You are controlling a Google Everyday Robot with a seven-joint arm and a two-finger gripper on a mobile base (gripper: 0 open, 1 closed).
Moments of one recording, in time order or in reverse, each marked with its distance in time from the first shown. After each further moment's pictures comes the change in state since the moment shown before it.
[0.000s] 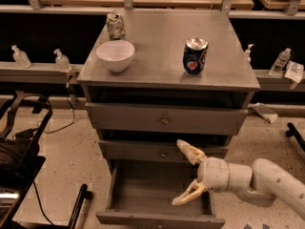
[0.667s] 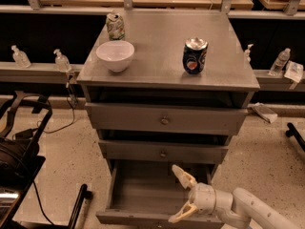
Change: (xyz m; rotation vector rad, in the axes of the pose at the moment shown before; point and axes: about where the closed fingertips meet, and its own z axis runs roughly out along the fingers) arm 0.140 0.016 0.003 -0.003 -0.178 0.149
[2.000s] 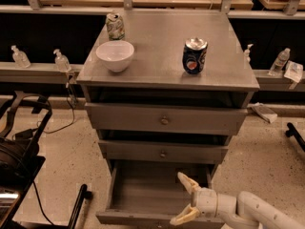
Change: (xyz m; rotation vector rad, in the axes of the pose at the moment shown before) arm 0.052 -0.012 -0.029 0.114 0.207 0.076
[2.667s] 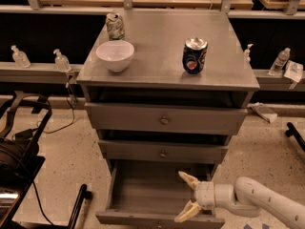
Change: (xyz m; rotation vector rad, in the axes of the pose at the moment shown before) arm 0.045 -0.035 -0.009 -0.038 0.308 -0.141
